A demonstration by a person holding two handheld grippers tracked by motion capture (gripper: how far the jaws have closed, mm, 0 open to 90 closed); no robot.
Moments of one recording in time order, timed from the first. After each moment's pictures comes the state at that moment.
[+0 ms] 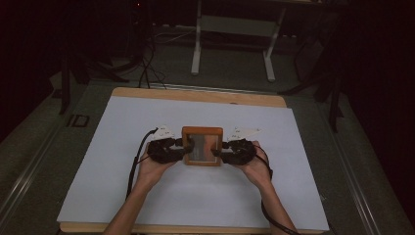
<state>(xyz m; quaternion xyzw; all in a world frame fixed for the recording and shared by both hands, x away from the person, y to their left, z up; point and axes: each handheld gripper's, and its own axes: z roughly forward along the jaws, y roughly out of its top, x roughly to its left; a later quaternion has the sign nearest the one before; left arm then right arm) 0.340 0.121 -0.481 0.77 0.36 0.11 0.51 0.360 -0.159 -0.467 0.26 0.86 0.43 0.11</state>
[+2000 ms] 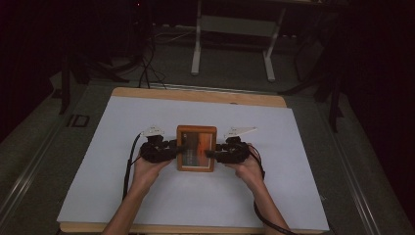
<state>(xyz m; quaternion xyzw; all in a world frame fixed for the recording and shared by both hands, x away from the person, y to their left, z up) 0.342 0.135 -0.487 0.74 0.42 0.06 0.52 0.370 -0.150 -0.481 0.30 0.83 0.46 0.03</state>
